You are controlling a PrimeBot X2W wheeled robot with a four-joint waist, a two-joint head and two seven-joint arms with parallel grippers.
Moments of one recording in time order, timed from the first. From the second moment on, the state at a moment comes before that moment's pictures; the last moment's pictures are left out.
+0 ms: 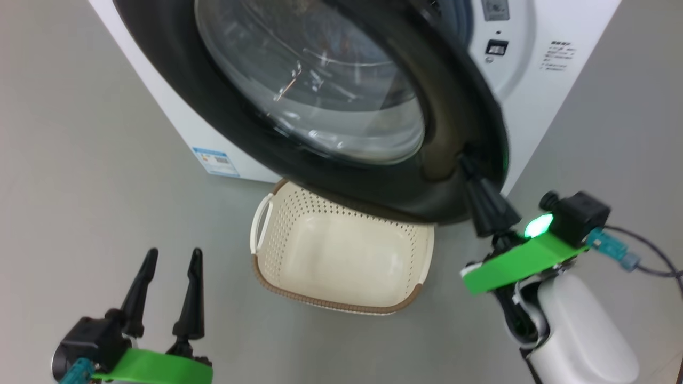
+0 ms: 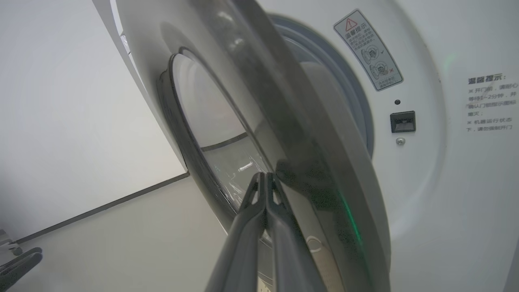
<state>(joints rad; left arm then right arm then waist) -0.06 0.09 -0.09 0.04 -0.32 -0.13 -0.26 -0.41 -0.09 0.22 0.25 0.44 0.13 -0.26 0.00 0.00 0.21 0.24</state>
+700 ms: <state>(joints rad) -0.15 0.05 -0.13 0.03 -0.34 -0.13 -0.26 -0.68 -0.08 0.02 0.36 0.44 0.13 -0.26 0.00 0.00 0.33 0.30</state>
